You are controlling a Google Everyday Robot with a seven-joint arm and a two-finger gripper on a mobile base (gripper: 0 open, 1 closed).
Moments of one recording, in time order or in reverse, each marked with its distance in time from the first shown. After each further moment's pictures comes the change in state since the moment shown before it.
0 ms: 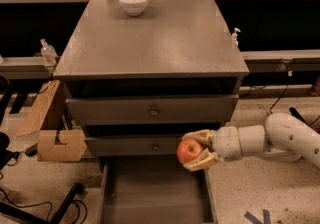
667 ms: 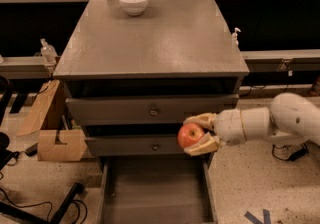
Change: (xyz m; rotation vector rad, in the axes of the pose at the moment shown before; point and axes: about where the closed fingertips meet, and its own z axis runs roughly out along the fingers) arm -0.044 -0.026 -0.021 0.045 0.048 -0.018
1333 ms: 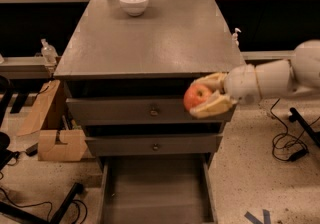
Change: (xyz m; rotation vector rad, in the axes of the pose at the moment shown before) arm -0.097 -0.056 -0.054 0.043 0.036 0.047
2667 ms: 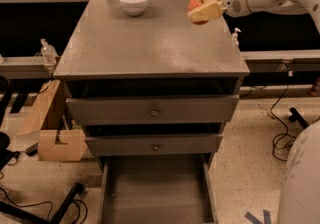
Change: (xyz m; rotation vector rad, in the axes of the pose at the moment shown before) arm -0.111 -0.248 -0.047 0.413 0.006 0.099
